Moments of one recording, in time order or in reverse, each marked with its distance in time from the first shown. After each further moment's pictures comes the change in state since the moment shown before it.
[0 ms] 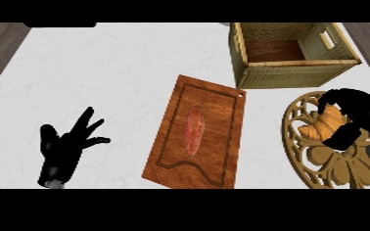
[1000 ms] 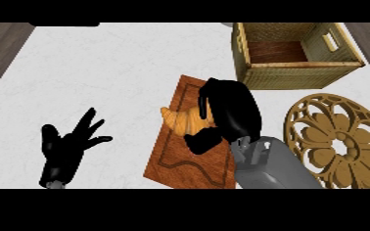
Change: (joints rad) left arm 0.008 -0.013 -0.001 -0.019 -0.002 -0.007 0.025; right arm -0.232 0.619 0.297 -0.407 0.151 -0.073 0.610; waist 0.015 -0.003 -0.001
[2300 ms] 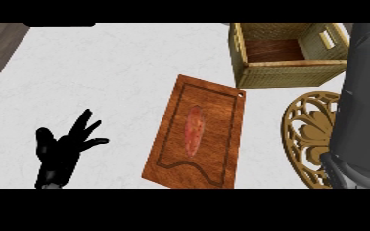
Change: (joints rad) left arm 0.021 0.002 0.019 -0.012 -0.008 -0.005 -0.016; right arm -0.755 -0.083 -0.591 0.068 -0.046 -0.112 0.241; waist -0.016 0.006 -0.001
